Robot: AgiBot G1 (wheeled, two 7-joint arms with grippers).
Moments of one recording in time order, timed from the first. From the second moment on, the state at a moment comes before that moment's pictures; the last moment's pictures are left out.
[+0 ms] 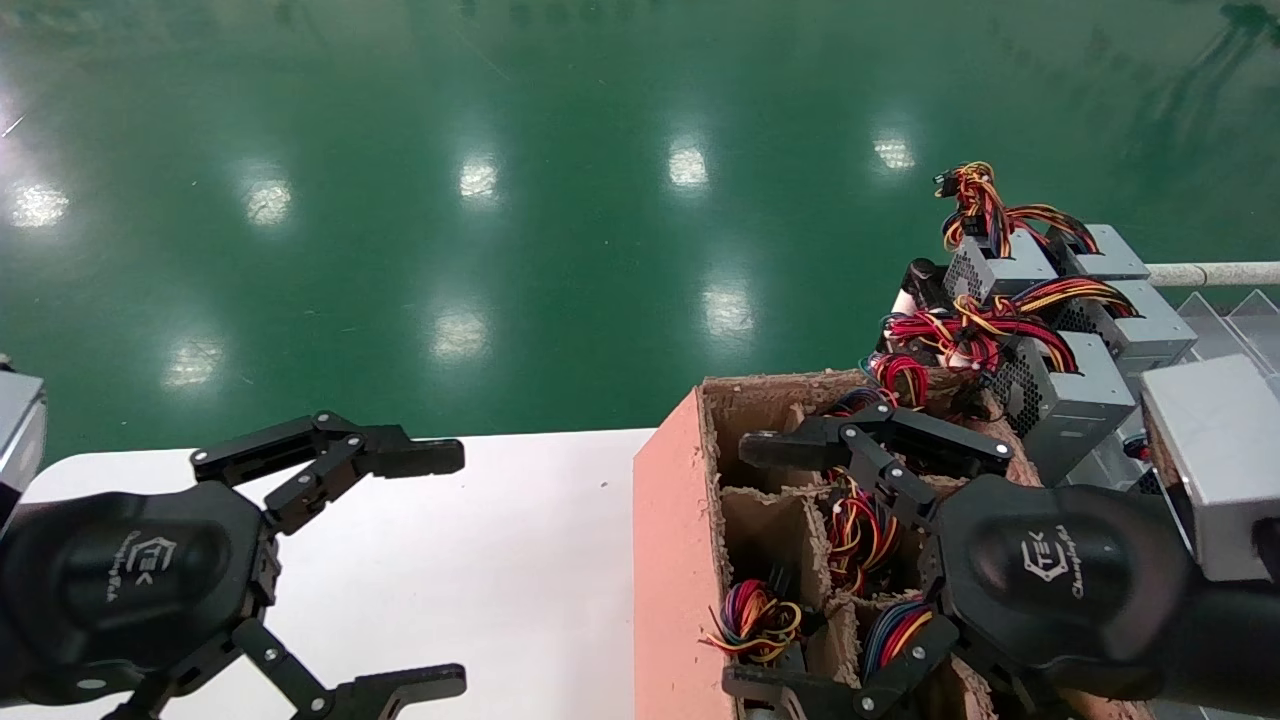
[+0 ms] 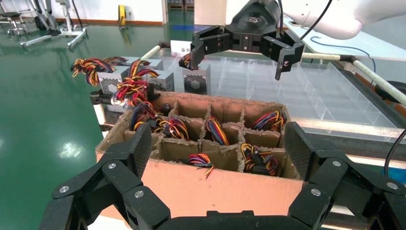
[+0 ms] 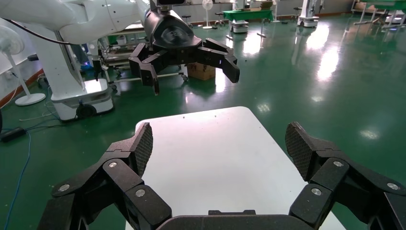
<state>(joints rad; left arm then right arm) -1.09 0.59 0.34 -1.28 0.69 1.47 -0.16 1.08 -0.61 -0.28 1.28 -0.73 -1.49 0.19</state>
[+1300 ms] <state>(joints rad) -1.09 0.59 0.34 -1.27 0.69 1.47 -0.16 1.17 -0.49 -0.36 1.17 -1.08 -1.52 0.08</state>
